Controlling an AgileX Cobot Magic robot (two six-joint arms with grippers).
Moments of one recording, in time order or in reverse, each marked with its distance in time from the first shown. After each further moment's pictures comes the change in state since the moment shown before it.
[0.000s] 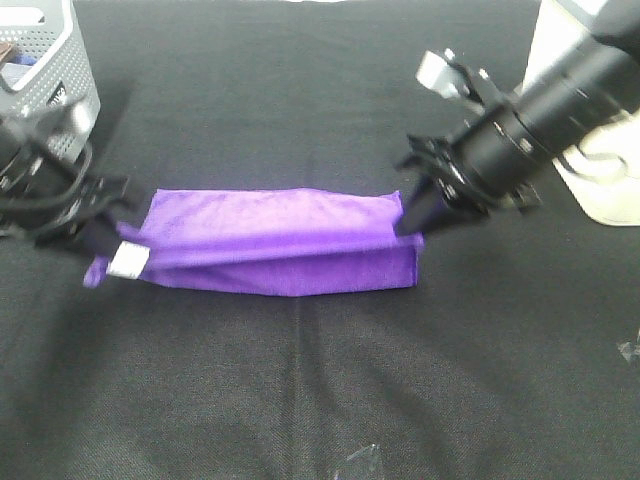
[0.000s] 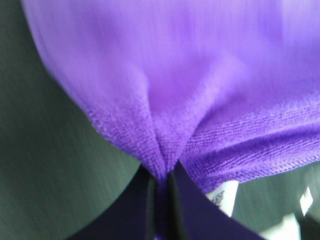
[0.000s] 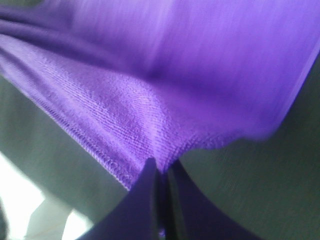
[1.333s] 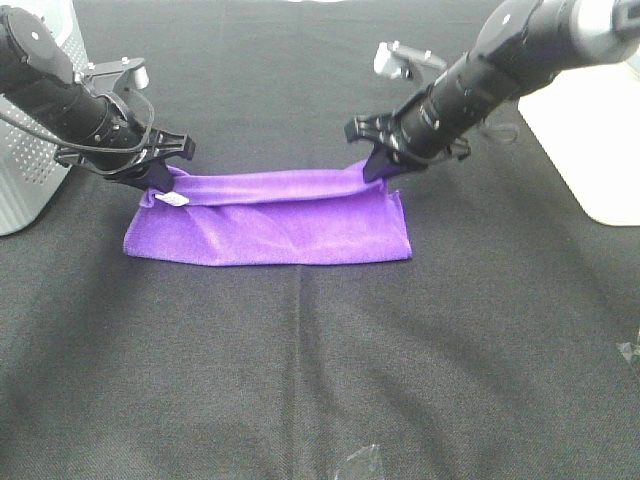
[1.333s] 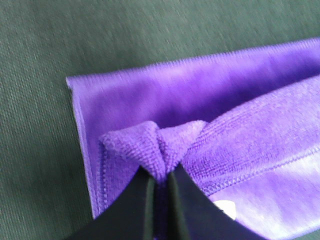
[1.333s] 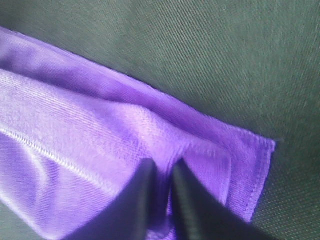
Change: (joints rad) left arm 0.000 0.363 -0.408 0.073 -0.143 0.000; right arm -0.001 0.426 -0.428 -0.072 -0.199 0.002
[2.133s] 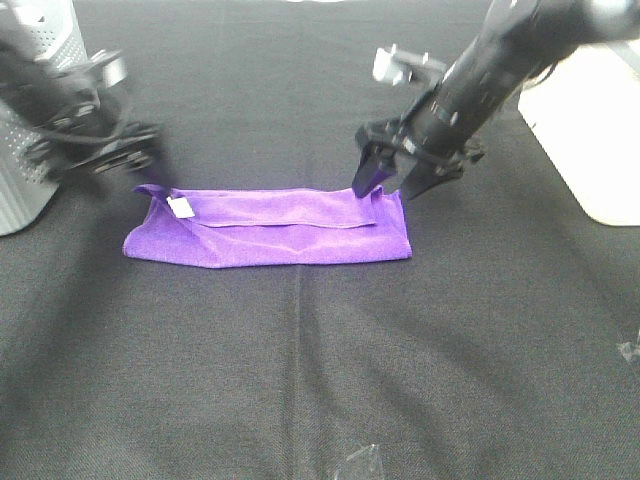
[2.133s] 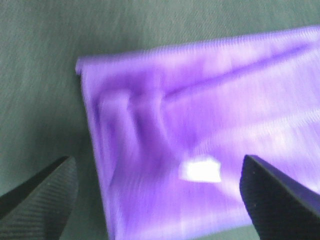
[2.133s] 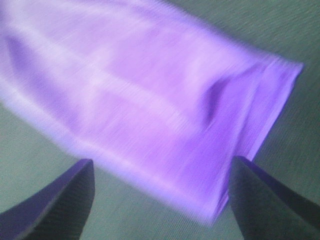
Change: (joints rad) left arm 0.101 -0.013 -0.043 0.030 0.275 -0.063; right arm 0.000 -0.099 -0.009 -0.117 0.274 0.051
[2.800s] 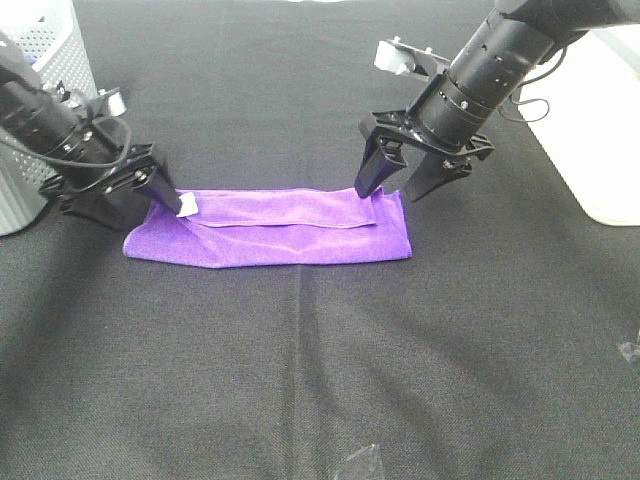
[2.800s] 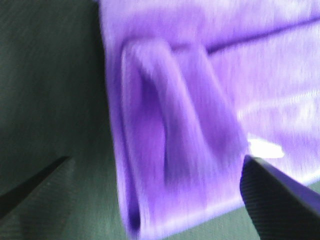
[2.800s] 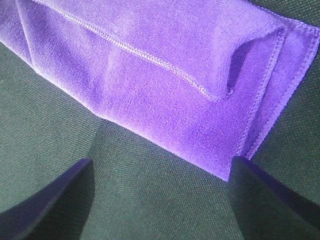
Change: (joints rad) left arm 0.027 0.179 -0.144 -0.177 0.063 0.138; right arm 0.000 -0.014 -0.002 -0.004 0.080 0.024
